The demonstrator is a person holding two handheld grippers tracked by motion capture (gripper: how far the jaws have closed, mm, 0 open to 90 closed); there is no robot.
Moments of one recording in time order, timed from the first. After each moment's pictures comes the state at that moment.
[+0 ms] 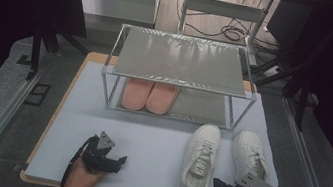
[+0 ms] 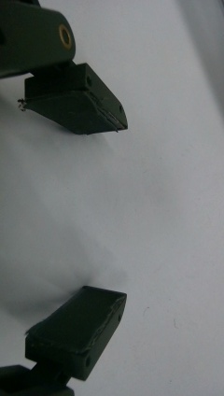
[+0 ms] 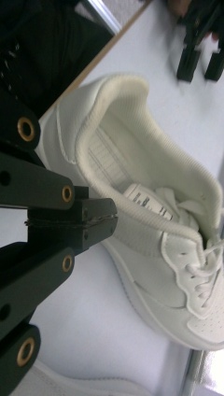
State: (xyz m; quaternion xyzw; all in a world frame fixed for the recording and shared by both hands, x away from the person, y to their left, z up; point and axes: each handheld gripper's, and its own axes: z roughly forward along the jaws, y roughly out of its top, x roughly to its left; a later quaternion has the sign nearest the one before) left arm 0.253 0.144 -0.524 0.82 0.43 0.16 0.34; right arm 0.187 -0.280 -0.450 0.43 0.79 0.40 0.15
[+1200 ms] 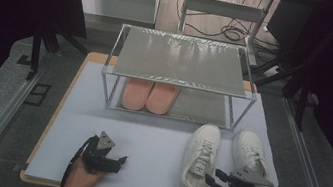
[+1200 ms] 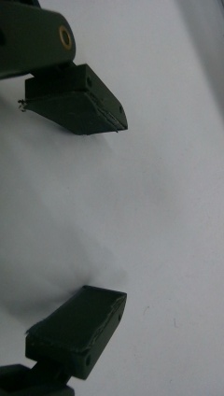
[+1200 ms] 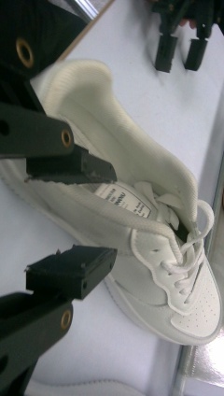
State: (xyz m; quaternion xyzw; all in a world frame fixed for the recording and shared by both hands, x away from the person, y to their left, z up) left arm 0.253 0.144 -0.524 0.82 0.43 0.16 0.34; right arm 0.202 -0.265 -0.450 0.46 0.77 0.41 0.16
